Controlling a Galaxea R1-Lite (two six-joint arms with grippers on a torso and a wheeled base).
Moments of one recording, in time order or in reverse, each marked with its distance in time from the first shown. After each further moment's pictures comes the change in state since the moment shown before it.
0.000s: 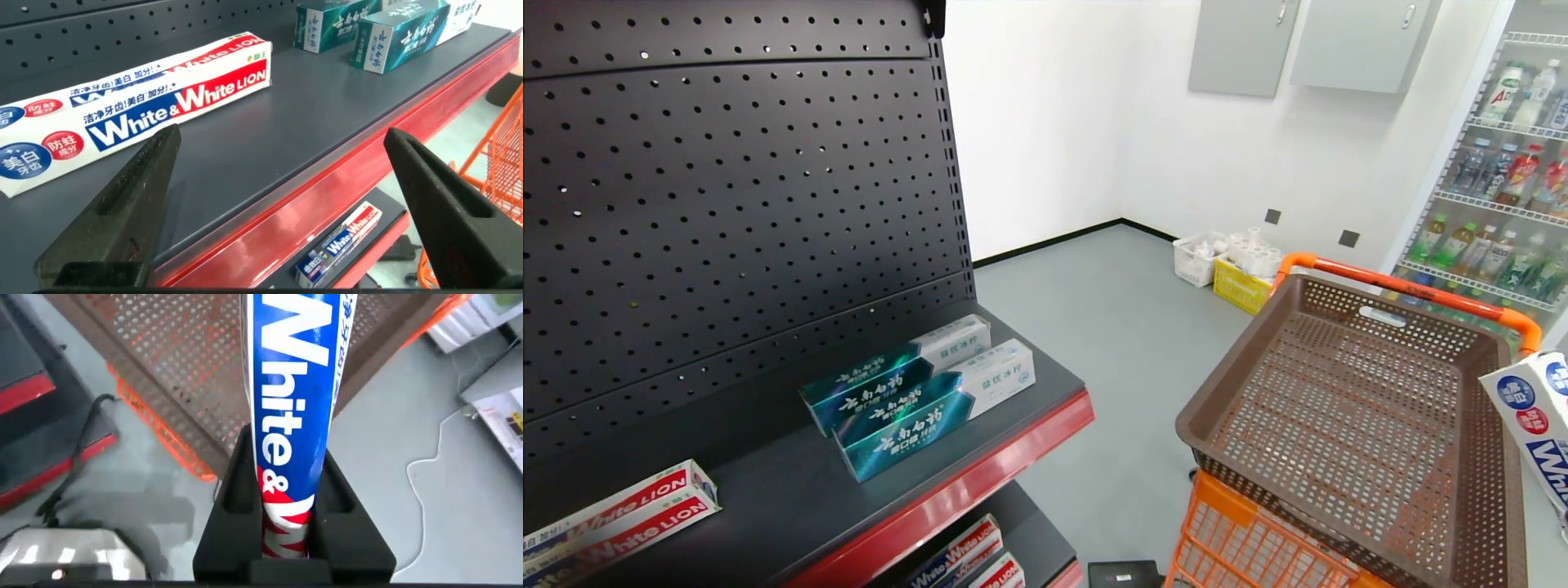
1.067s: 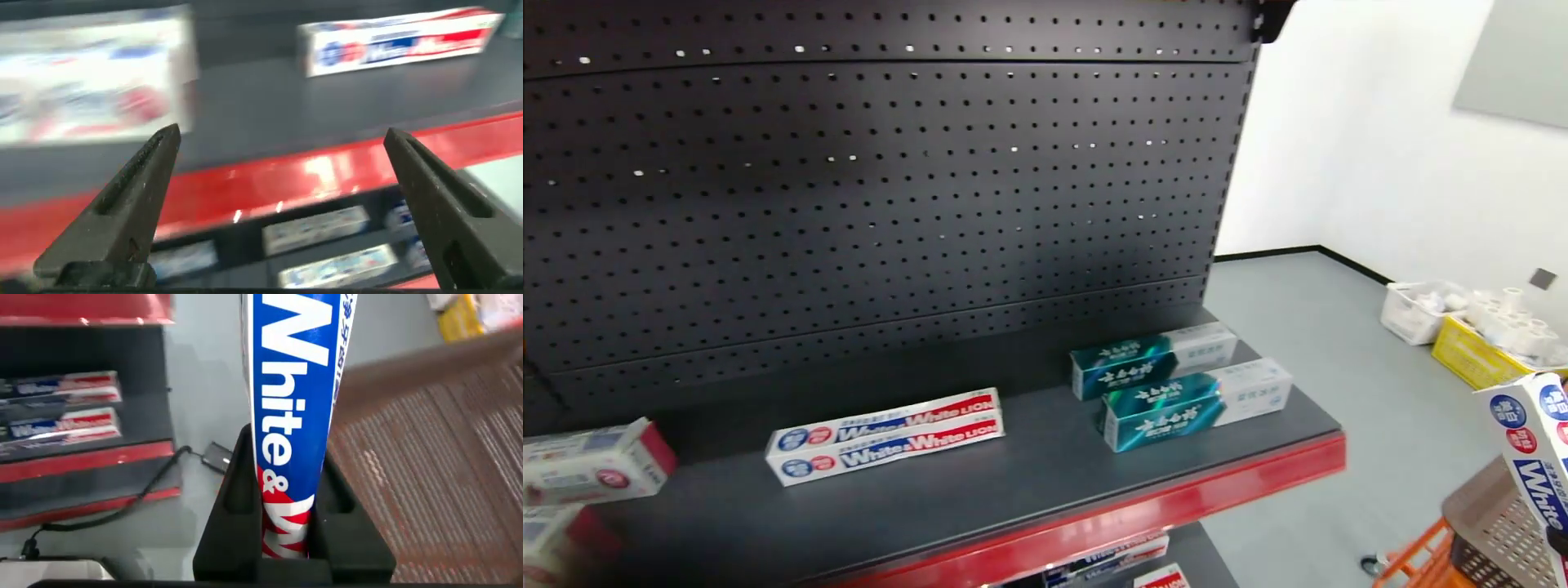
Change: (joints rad) left arm 0.000 0.000 0.000 0.000 0.000 0.000; right arm 0.071 -0.039 0.216 -0.252 -0.074 0.010
